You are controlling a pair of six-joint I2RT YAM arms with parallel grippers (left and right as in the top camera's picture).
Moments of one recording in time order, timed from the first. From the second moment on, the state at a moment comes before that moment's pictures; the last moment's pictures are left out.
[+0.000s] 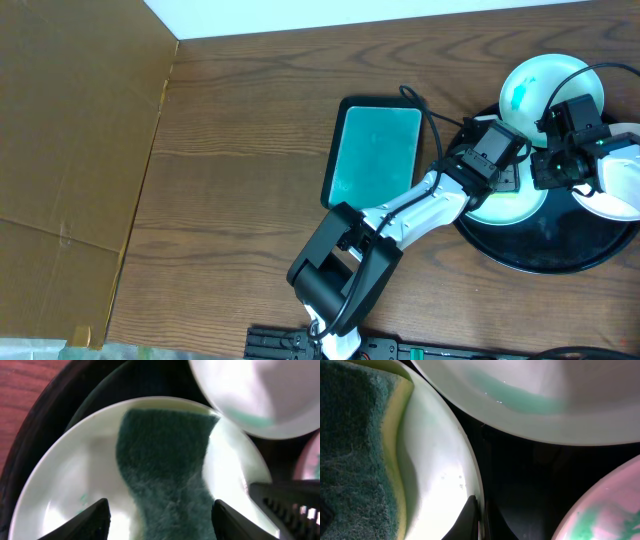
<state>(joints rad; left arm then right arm) -0.70 1.88 1.14 -0.25 -0.13 -0.70 0.33 1.86 1.07 -0.42 -0.12 0.18</state>
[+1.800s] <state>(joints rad) -0.68 1.77 1.13 -0.34 -0.02 -0.80 0.33 1.86 1.07 -0.42 -0.12 0.18</state>
